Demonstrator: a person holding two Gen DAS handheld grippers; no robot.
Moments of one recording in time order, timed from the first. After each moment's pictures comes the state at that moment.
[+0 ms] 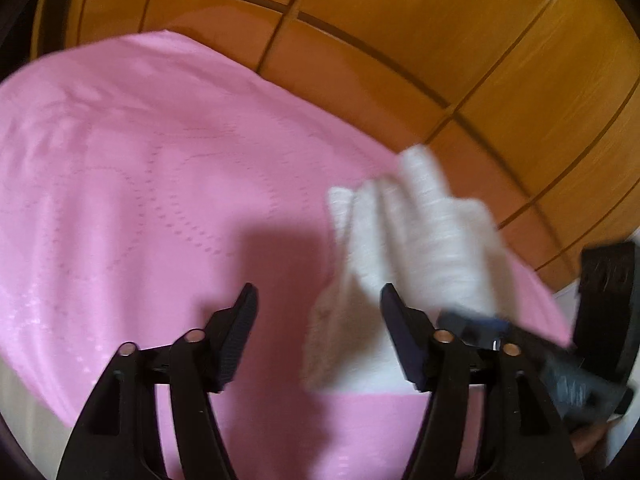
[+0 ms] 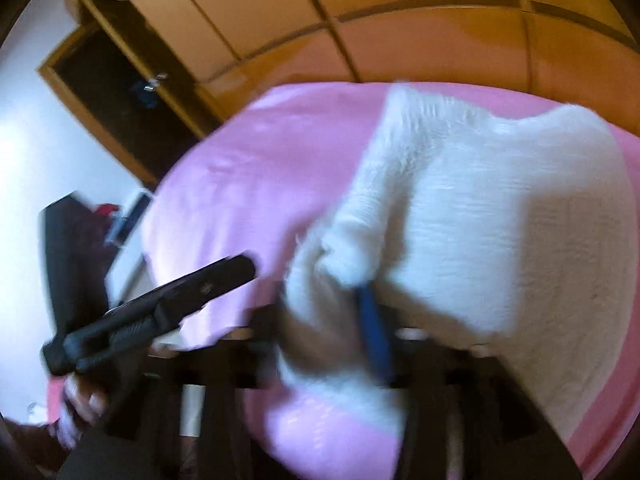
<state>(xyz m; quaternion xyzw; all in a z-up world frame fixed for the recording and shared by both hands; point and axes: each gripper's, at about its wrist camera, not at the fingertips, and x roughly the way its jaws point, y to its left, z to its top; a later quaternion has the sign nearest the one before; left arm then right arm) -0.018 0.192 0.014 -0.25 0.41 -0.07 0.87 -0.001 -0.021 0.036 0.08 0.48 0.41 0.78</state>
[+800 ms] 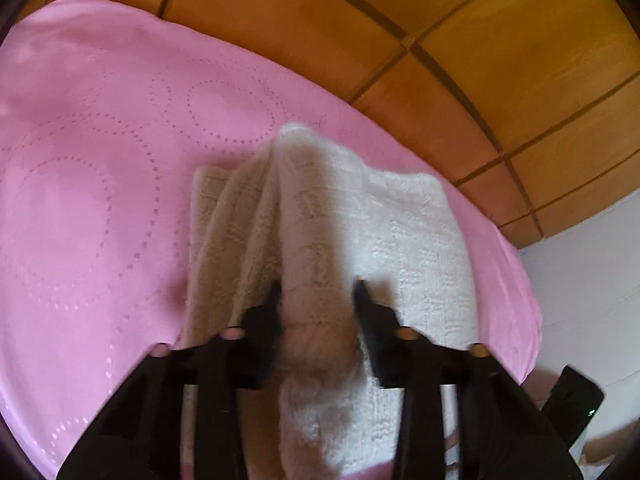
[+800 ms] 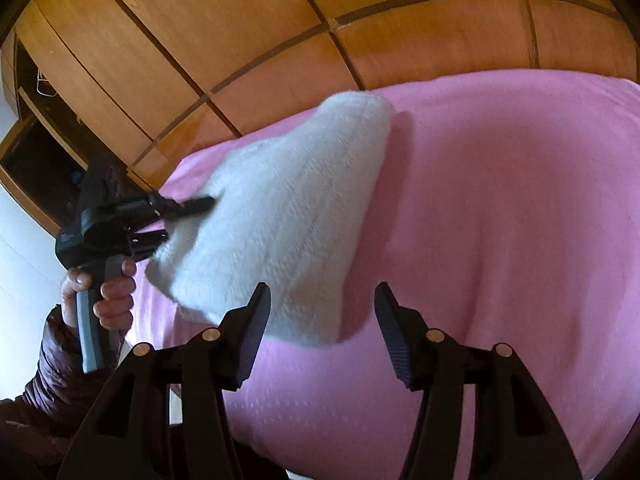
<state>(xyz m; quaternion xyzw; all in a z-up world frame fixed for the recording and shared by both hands) 0.089 0.105 0.010 -0.23 0.51 -0.17 0.81 -0.032 -0.187 0.014 0.17 0.45 0.24 0.84</state>
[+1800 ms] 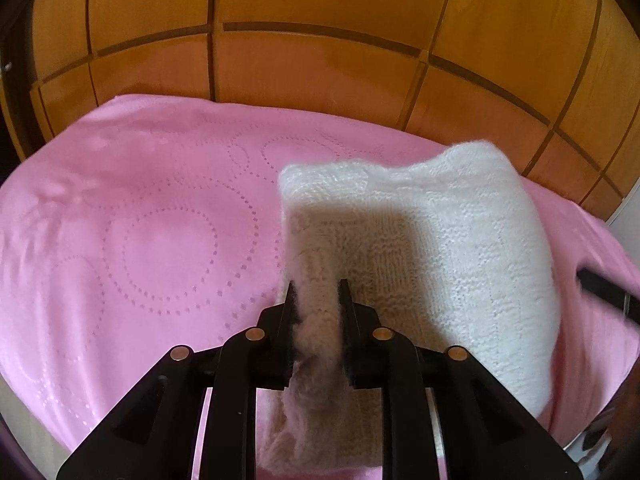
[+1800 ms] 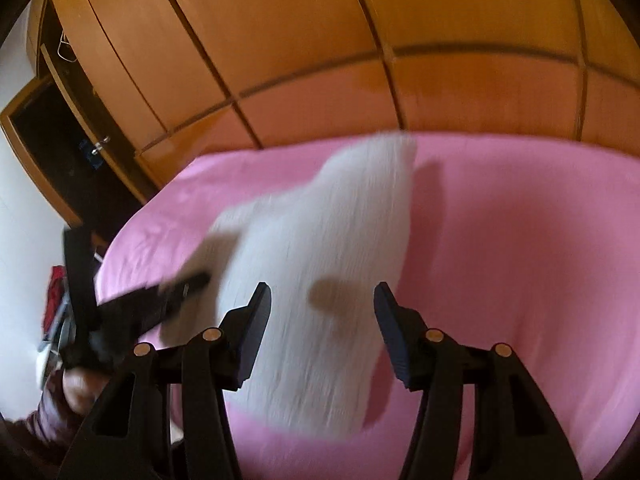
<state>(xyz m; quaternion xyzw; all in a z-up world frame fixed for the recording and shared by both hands) 0.035 0.100 0.017 -0.05 0.43 -0.04 0.90 0.019 -0.137 0.056 0.09 0.42 0.26 0.86</state>
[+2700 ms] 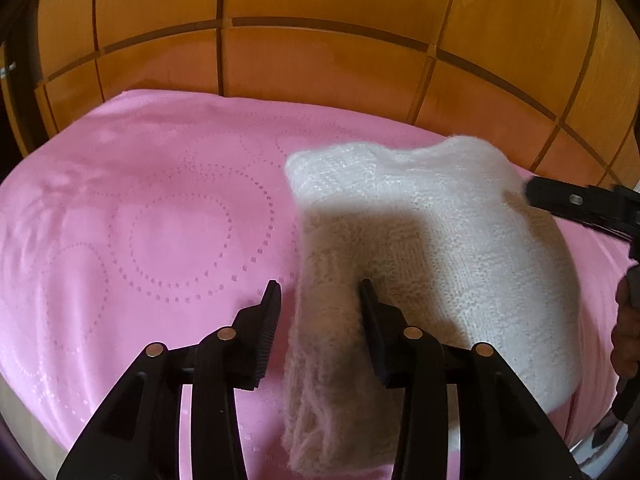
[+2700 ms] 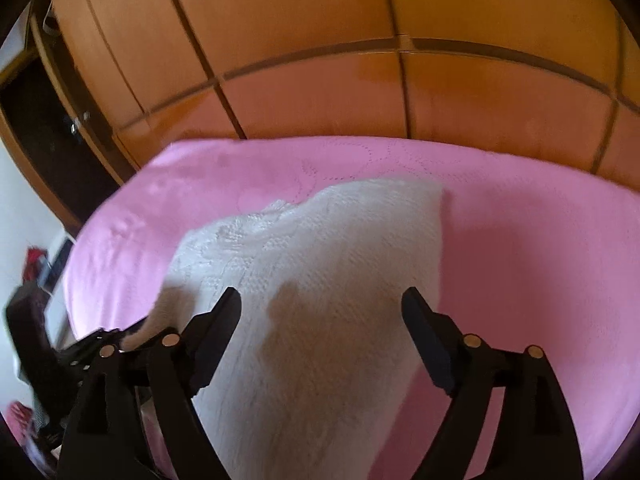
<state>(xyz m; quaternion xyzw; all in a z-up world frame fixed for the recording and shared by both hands) 0.028 0.110 0.005 -0.05 0.43 -0.03 0.90 0.068 -0.108 0.036 0.06 0.44 0.25 0.86</state>
